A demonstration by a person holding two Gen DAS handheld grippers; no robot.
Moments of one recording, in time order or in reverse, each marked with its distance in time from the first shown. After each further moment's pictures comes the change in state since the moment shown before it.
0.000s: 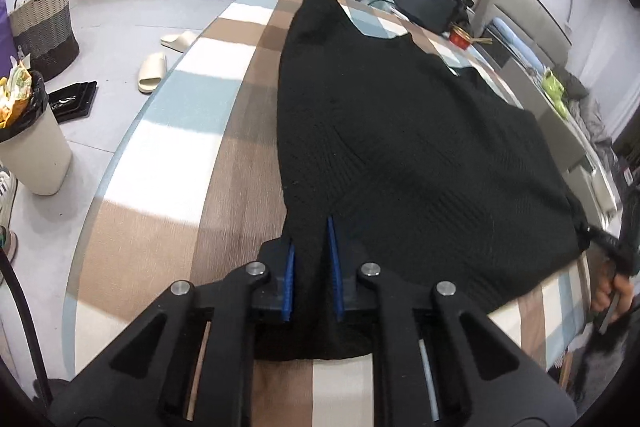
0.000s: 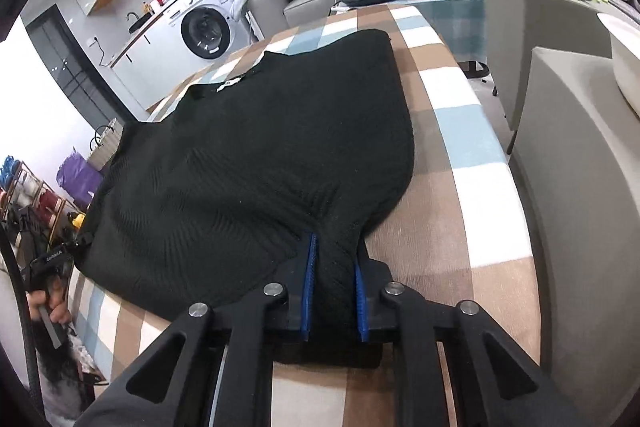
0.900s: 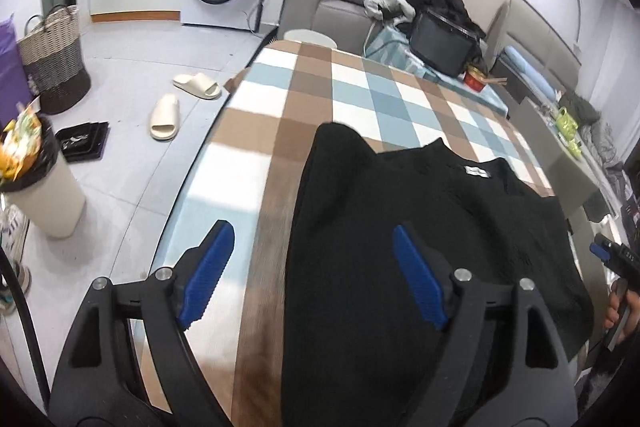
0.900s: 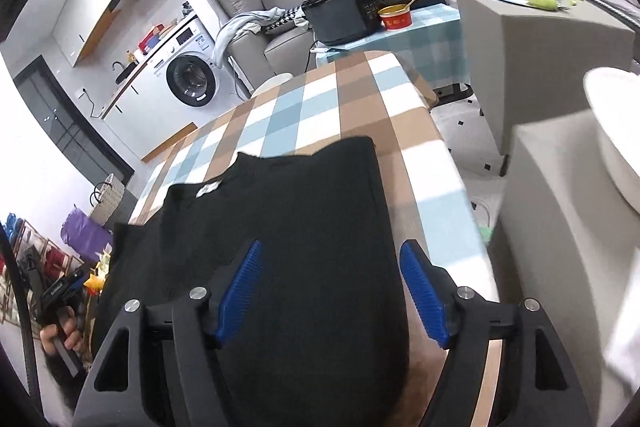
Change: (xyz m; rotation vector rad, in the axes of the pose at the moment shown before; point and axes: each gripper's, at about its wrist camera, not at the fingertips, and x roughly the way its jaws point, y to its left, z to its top) left arm 0.007 0.008 0.113 -0.007 -0.100 0.051; right arm 0.013 -0.021 0.100 0.139 -0.113 -0.020
